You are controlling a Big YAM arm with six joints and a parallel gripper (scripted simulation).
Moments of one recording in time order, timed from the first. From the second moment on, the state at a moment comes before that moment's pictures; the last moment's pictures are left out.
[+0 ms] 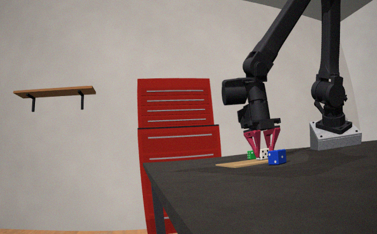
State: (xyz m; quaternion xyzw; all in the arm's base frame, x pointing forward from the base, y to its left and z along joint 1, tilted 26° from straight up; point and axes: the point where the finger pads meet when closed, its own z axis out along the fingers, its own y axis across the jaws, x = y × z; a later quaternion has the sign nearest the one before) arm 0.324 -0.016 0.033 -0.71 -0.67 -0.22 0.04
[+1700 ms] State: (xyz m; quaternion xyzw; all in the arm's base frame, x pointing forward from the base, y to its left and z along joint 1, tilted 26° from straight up) arm 0.302 -0.044 0.107 -0.71 -0.67 -0.22 0.04
